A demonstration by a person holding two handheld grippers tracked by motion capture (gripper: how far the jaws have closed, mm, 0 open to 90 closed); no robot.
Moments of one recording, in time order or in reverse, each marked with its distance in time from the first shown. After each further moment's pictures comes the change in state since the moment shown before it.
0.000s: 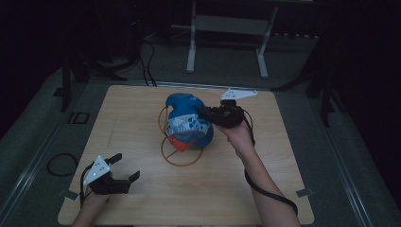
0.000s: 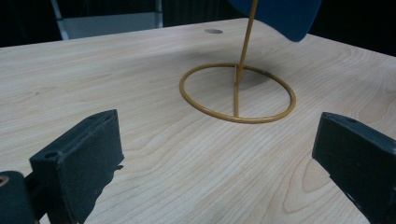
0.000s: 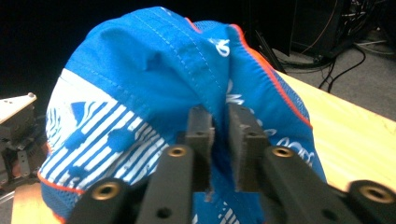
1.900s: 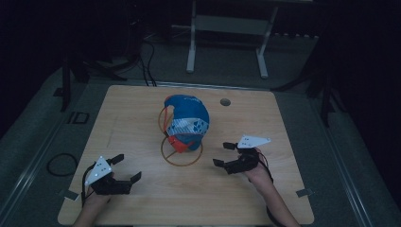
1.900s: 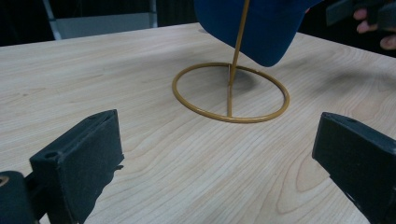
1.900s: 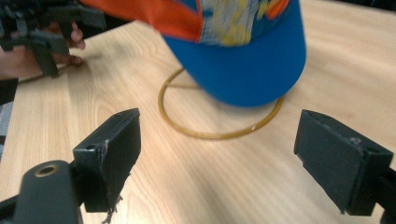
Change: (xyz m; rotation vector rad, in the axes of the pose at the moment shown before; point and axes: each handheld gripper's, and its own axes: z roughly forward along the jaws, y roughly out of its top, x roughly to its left) left arm -0.003 -0.001 0.003 -0.001 -0.022 0.004; right arm -0.007 -0.151 -0.031 0.065 0.052 -0.041
